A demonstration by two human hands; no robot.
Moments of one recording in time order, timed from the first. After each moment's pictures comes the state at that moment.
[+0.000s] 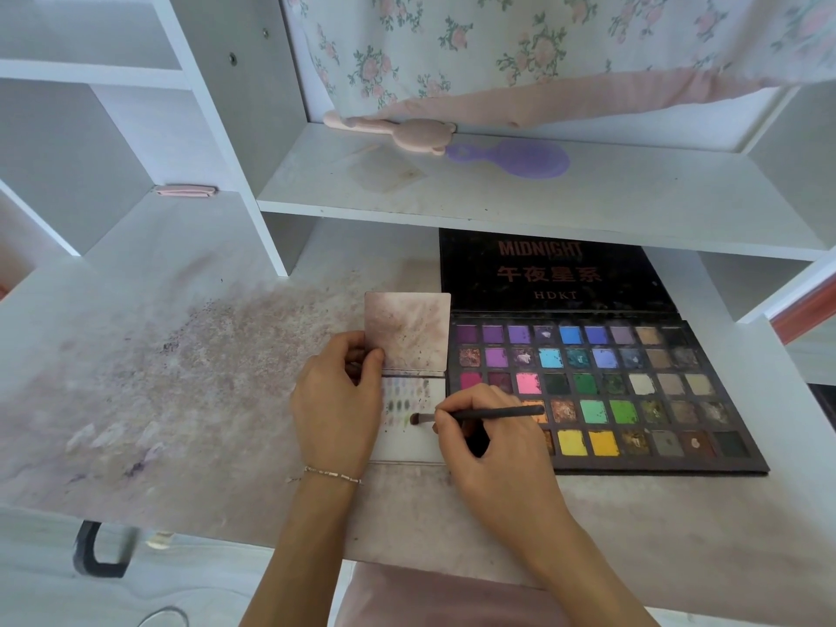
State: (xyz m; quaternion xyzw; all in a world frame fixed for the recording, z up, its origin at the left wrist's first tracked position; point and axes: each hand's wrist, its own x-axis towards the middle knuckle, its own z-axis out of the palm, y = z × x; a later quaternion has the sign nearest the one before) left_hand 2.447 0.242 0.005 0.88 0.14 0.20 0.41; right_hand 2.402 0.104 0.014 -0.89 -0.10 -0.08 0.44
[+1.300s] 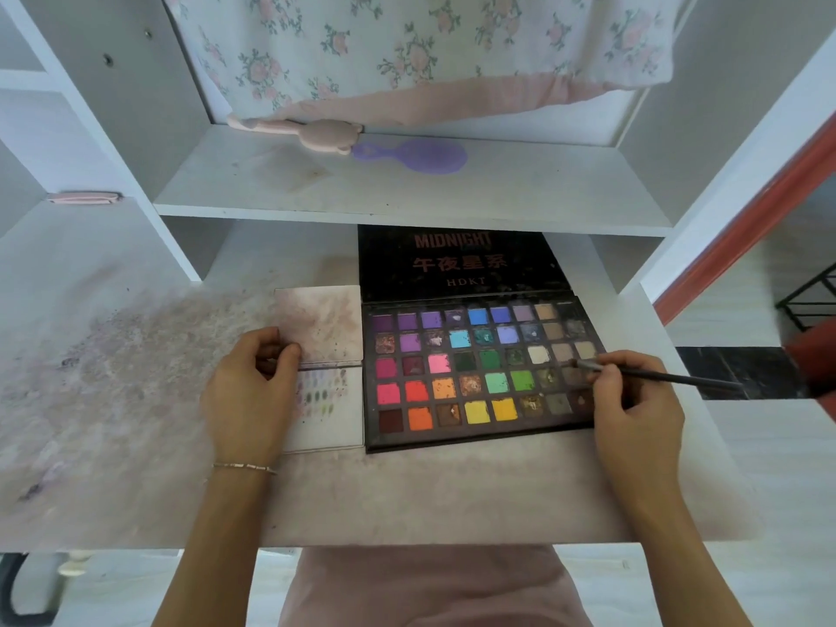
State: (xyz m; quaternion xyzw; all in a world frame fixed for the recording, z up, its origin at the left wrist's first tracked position) left_hand 2.449 0.244 0.003 0.88 0.14 0.19 0.42; right_hand 2.385 -0.040 0.017 -0.81 0.17 -0.26 0.50
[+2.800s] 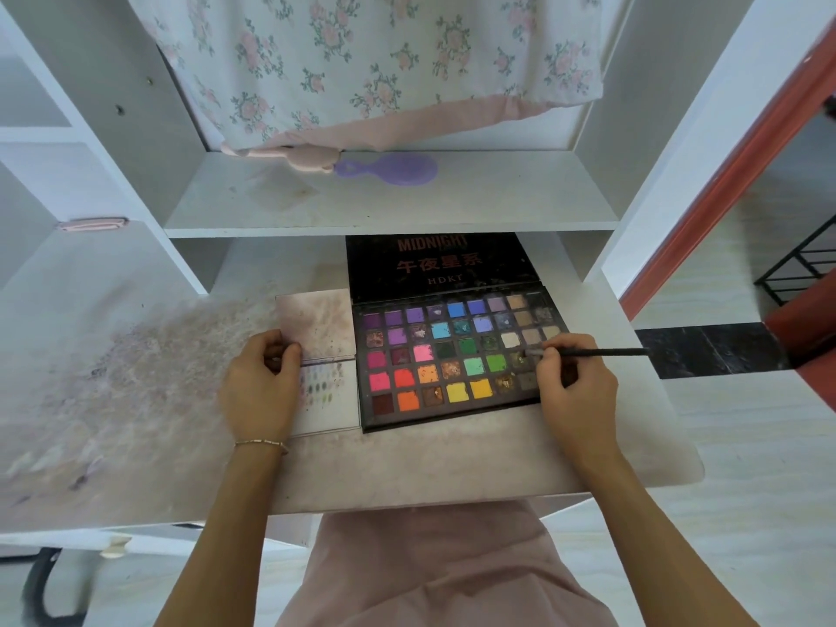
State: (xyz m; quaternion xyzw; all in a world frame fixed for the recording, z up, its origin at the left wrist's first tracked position) left_hand 2.446 0.242 0.008 0.88 0.13 0.18 0.42; right_hand 2.379 -0.027 0.027 -0.82 0.10 -0.25 0.50
